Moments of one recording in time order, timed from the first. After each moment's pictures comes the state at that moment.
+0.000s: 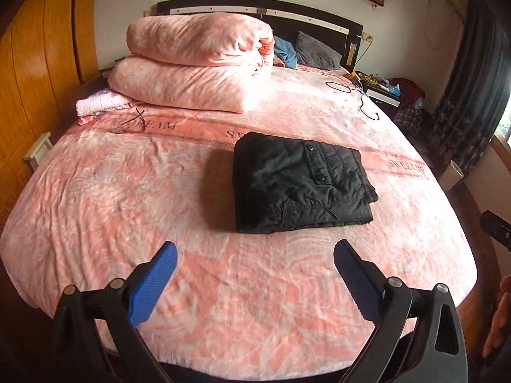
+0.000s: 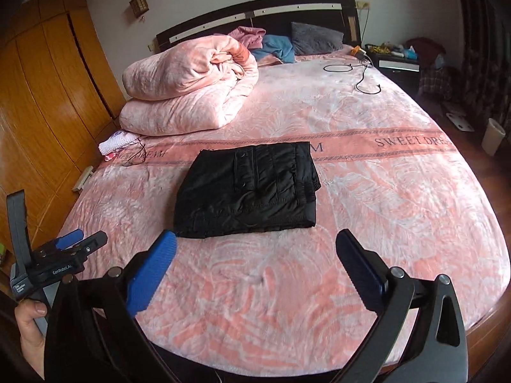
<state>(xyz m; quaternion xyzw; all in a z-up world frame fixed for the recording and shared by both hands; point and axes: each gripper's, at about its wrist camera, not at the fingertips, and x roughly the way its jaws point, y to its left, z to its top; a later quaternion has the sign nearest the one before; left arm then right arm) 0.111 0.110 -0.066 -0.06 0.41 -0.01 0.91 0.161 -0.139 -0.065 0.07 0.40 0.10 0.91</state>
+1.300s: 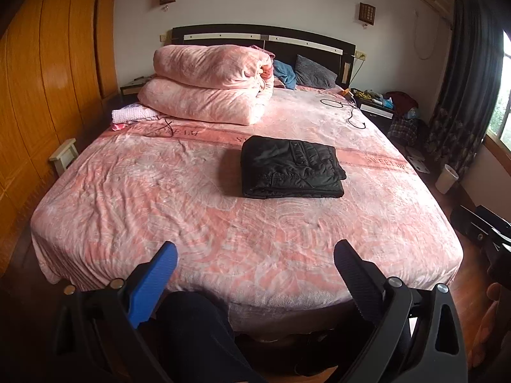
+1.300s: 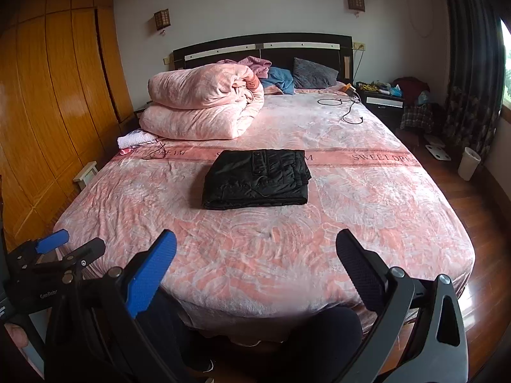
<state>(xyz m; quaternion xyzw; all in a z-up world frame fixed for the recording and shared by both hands) -0.078 0.091 -0.011 -0.06 0.37 0.02 0.93 -0.043 -0.104 -0.016 0.01 0.33 0.08 0.94</state>
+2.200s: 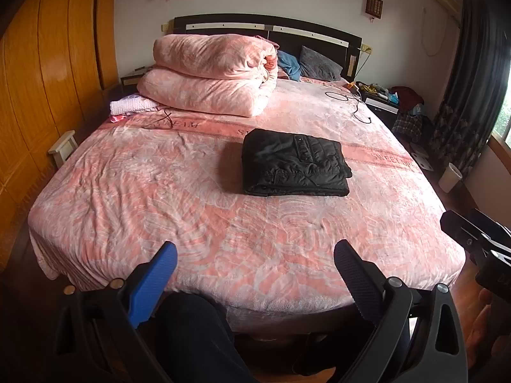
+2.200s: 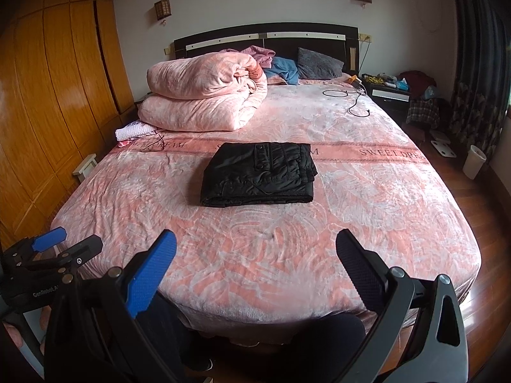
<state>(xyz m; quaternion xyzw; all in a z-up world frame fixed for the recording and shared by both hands) -0.049 0.095 -0.017 -0.06 0.39 0.02 0.92 -0.003 -0.100 -0.027 0.01 0.35 0.09 0.93</state>
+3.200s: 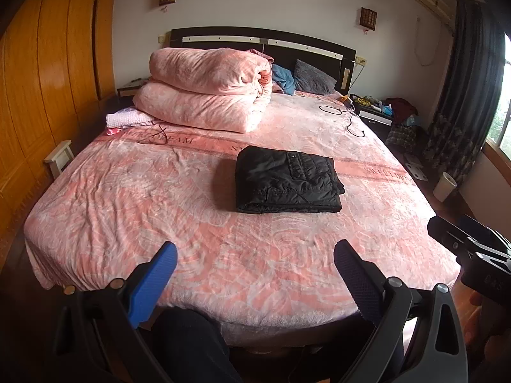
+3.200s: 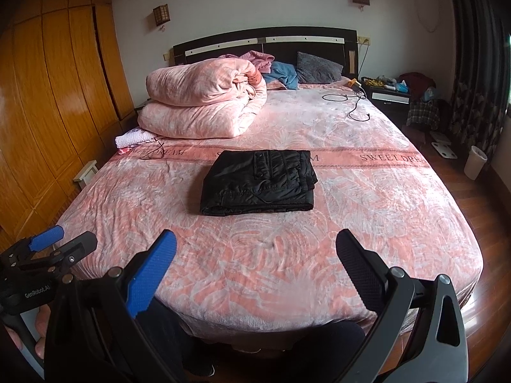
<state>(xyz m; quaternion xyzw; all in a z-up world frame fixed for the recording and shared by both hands) -0.042 0.090 -0.002 -0.06 0.36 0.01 0.93 0.007 -0.102 -0.022 0.02 0.34 0.09 0.94</state>
